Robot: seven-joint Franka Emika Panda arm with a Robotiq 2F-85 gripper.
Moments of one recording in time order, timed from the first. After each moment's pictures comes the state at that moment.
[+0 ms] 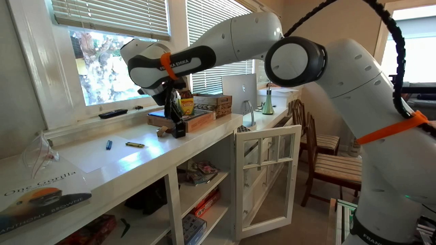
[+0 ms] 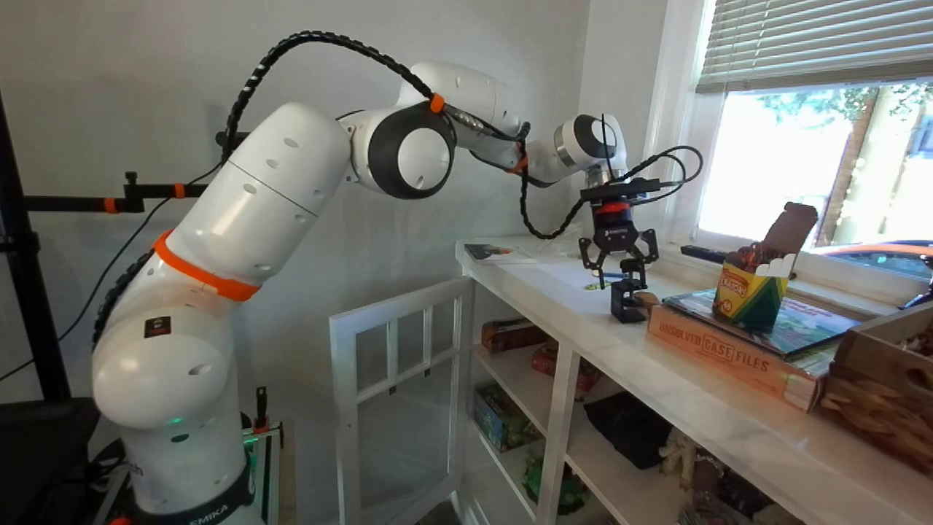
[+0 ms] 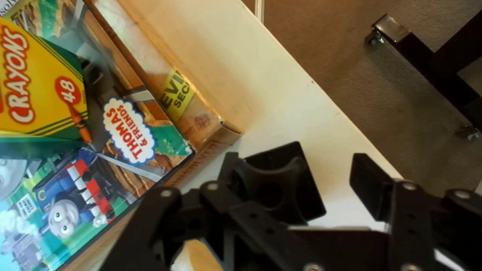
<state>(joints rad) 0.17 0.62 0.06 -1.07 -0.53 1.49 -0.63</state>
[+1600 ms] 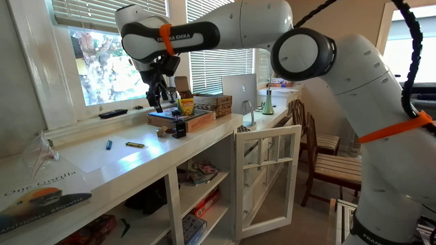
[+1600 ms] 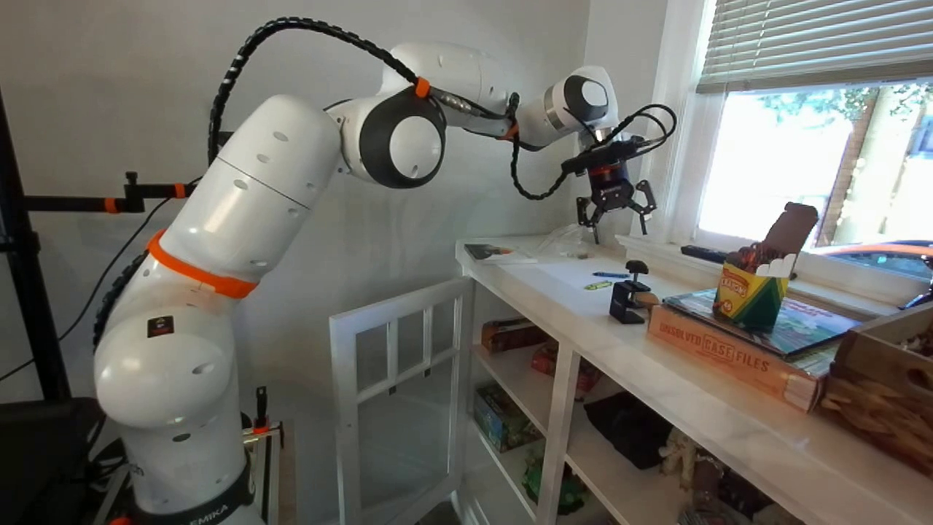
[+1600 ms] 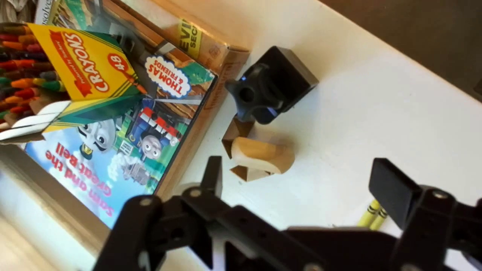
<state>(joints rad) 0.19 0.56 0.07 -0.98 -0.45 1.60 -0.30</state>
